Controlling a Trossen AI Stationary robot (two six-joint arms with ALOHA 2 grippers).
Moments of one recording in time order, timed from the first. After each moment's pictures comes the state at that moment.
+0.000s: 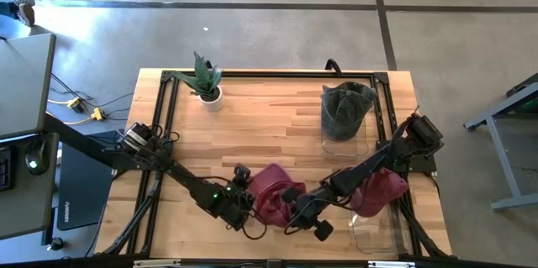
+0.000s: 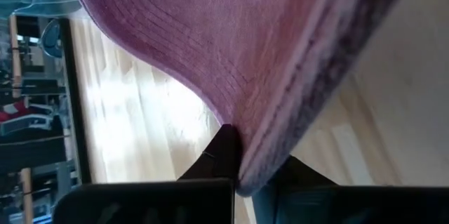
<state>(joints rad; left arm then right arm) -0.59 1.90 1.13 -0.53 -0.84 0.00 0.53 1.81 1.06 0.00 -0.14 -0.18</state>
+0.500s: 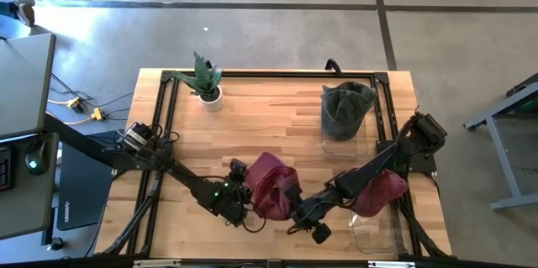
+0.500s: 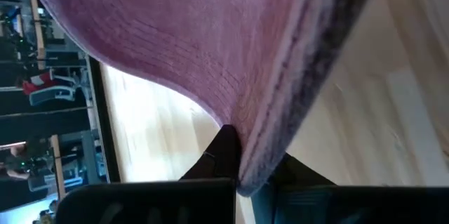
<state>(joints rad) -0.59 1.90 1.13 -0.67 -0.90 -0.09 0.55 1.77 1.06 0.01 -0.02 -0.06</state>
